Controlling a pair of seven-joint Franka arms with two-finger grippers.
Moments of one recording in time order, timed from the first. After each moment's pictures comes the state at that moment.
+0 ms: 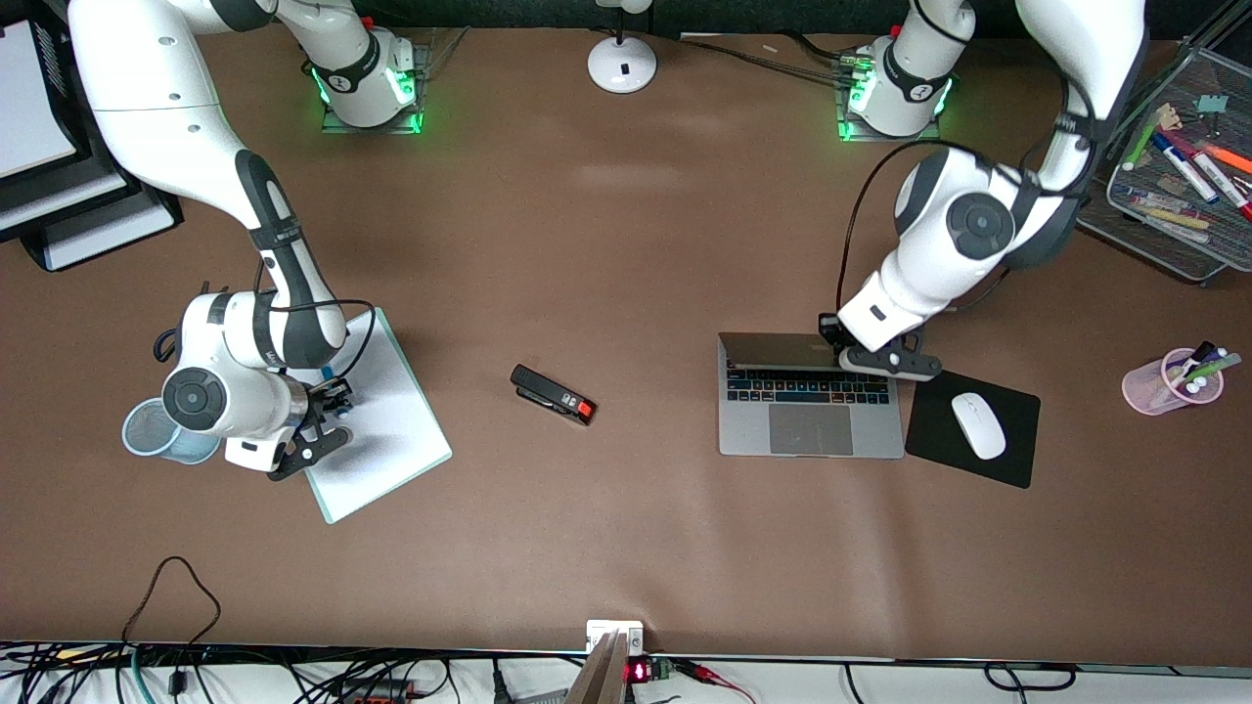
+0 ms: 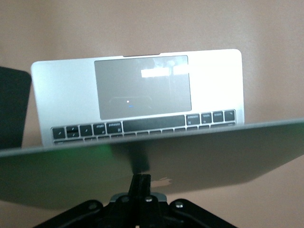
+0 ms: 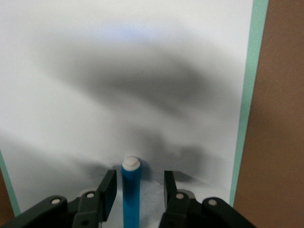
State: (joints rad) left arm 0.15 0.32 -0.46 -2.09 0.05 2.45 -0.24; right arm 0.12 0.74 -0.05 -1.58 -0.01 2.14 -0.46
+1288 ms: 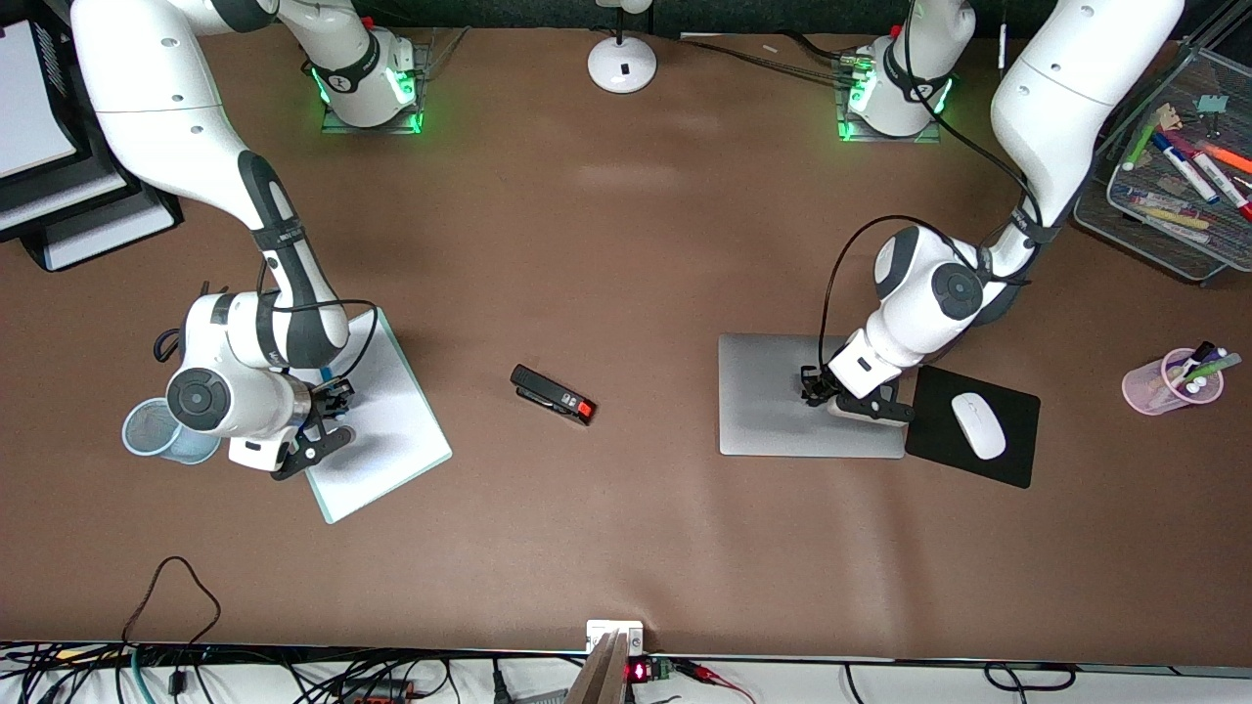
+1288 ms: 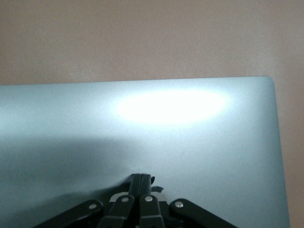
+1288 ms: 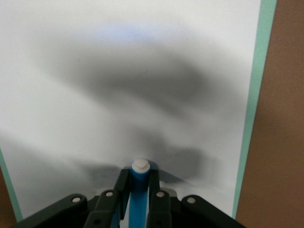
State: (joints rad) left arm 0.16 0.61 -0.44 -2.05 0.07 2.82 -0.17; right arm 0.12 0.74 -0.05 -1.59 -0.01 2.14 -0.46
